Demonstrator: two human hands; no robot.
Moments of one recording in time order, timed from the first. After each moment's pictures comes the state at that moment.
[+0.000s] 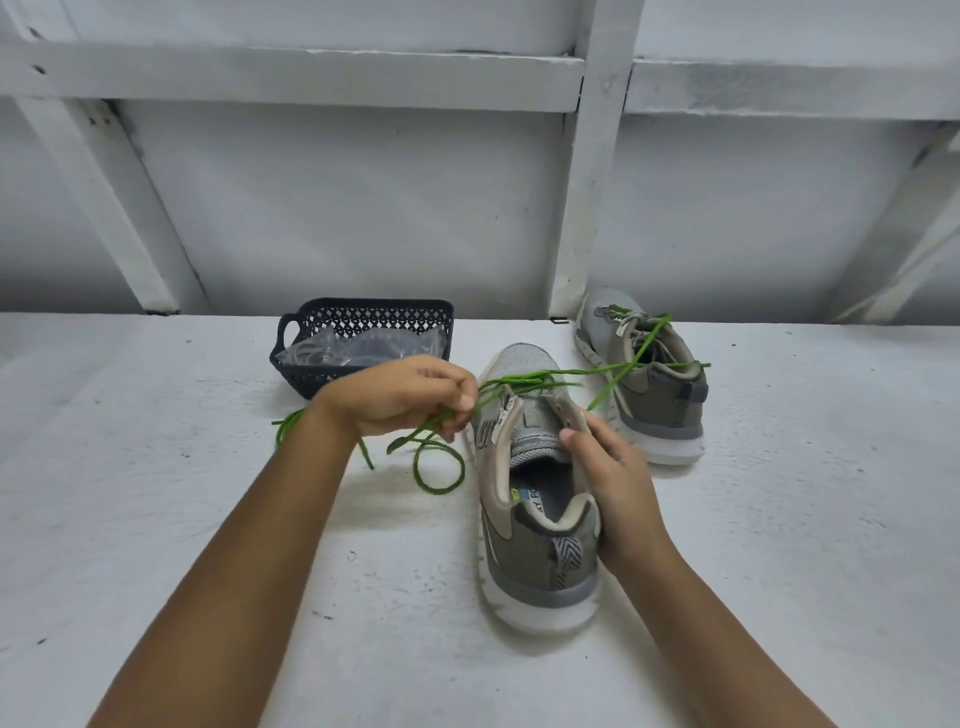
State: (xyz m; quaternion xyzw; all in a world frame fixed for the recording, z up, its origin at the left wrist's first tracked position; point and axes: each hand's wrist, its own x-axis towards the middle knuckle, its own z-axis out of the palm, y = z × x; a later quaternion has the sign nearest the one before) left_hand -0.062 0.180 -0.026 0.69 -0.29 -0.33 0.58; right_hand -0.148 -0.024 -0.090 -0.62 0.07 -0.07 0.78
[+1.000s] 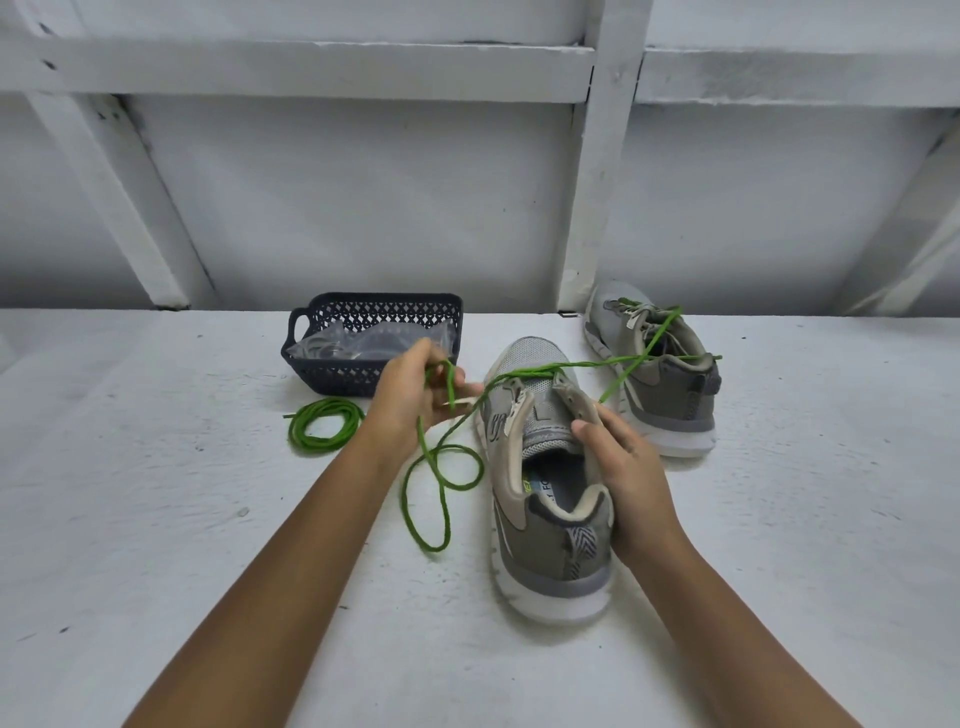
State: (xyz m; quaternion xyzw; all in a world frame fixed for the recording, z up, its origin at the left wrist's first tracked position) left_hand -0.080 0.156 -0.043 0.59 0.05 -0.08 0.80; right_hand -0.151 -0.021 -0.085 -0.62 0.10 -0.07 0.77
